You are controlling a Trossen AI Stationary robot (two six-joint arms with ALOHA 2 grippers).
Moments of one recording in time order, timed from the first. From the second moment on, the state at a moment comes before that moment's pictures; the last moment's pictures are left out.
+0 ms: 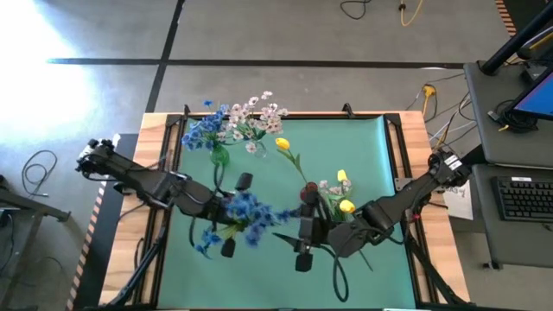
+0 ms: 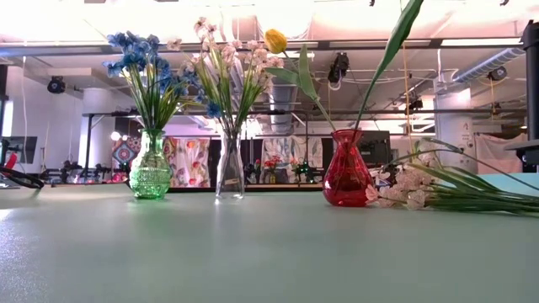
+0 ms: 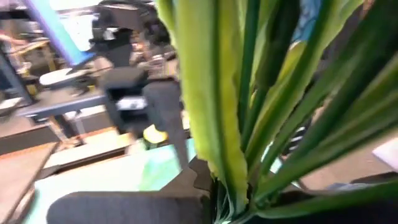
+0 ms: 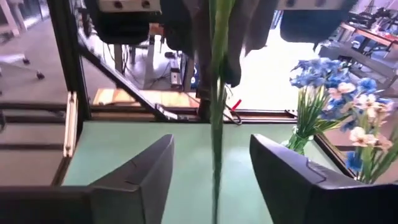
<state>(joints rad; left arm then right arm) -0.44 1.35 1.36 -0.20 -0.27 0.11 0.54 1.68 1.60 -0.24 0.71 0.08</state>
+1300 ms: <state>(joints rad) 1.03 0.92 1.14 -0.56 0.19 0.05 0.47 1.62 1.60 -0.48 0.71 0.17</state>
